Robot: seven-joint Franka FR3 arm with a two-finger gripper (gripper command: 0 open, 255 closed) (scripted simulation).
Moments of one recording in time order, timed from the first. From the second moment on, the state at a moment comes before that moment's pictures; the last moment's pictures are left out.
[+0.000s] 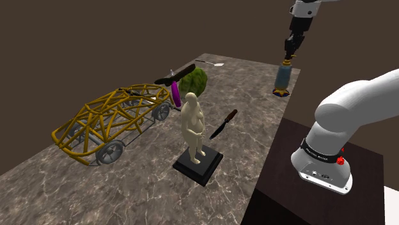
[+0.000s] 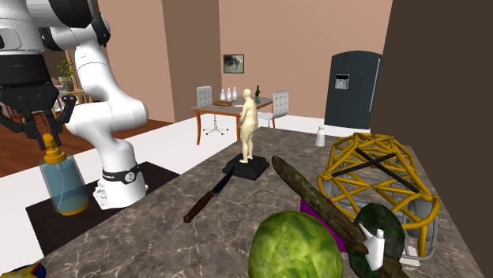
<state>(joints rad) -0.28 -0.70 -0.40 -2.43 -0.19 1.75 -0.35</state>
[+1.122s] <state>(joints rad) -0.29 -0.66 -0.45 -2.62 -0.23 1.99 -0.36</state>
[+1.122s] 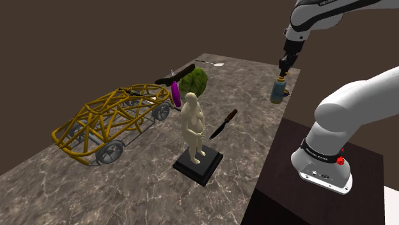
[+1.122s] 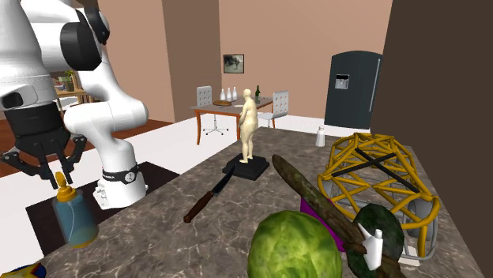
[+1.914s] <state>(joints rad) -0.29 -0.64 -0.47 -2.67 -0.24 2.06 -0.36</state>
